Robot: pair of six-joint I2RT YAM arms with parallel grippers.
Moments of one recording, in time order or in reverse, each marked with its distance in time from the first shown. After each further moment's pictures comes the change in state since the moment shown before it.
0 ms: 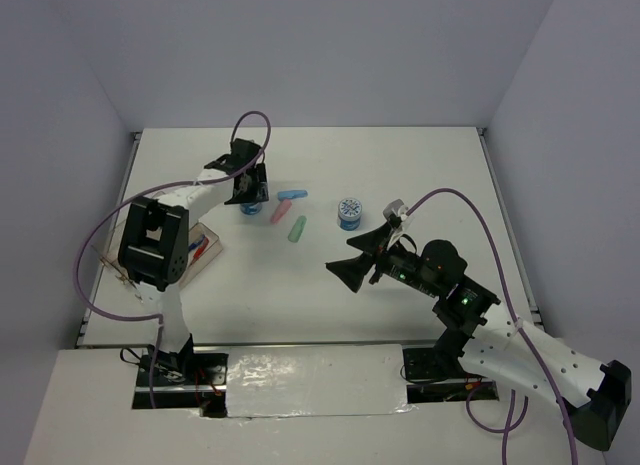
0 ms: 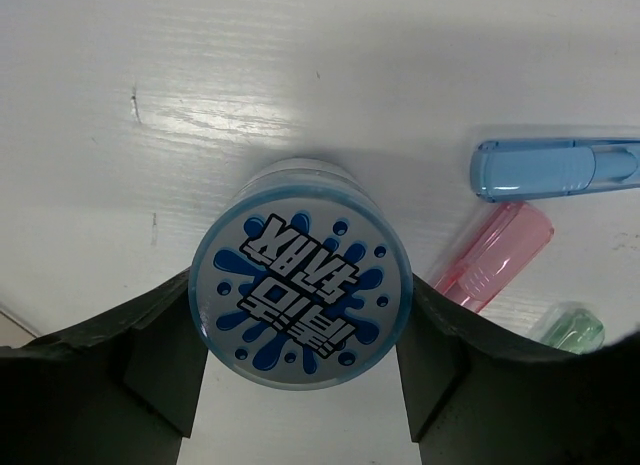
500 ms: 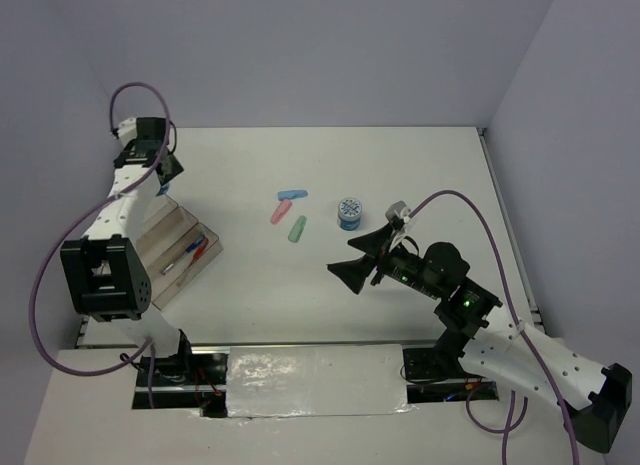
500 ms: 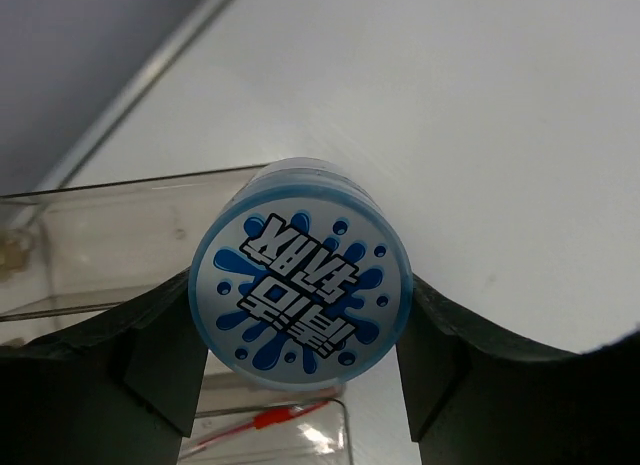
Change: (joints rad) left arm 0.324 -0.262 0.050 -0.177 -0.286 -0.157; right arm 0.000 -0.025 -0.013 0.003 -0.002 -0.003
